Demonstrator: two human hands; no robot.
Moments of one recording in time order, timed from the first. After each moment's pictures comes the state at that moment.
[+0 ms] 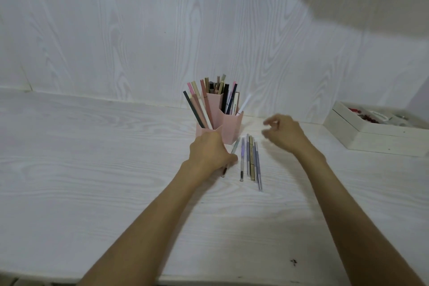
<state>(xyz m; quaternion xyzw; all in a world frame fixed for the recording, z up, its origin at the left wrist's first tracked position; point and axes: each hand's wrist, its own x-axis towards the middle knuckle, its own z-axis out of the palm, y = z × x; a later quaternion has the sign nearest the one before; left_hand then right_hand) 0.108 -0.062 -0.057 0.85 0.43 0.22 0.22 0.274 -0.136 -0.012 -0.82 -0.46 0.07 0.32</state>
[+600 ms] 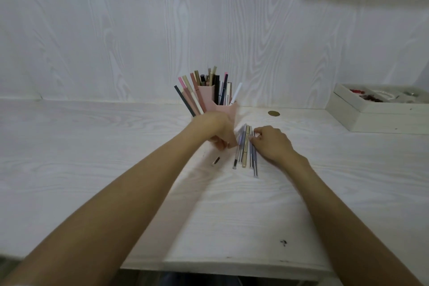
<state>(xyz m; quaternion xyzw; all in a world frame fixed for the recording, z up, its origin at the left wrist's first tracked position) 0.136 -0.072 0.012 0.88 0.43 -0.08 0.21 0.268 -0.140 -0.060 -0.83 -0.50 0.06 0.23</state>
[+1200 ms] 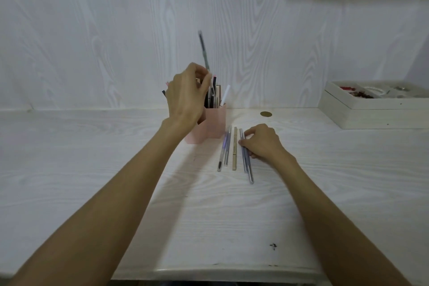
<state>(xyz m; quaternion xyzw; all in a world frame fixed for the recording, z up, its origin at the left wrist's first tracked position) 0.126 -0.053 0.021 0.76 0.38 0.52 0.11 0.269 -0.139 -0.056 -0.80 -0.45 0.15 0.36</state>
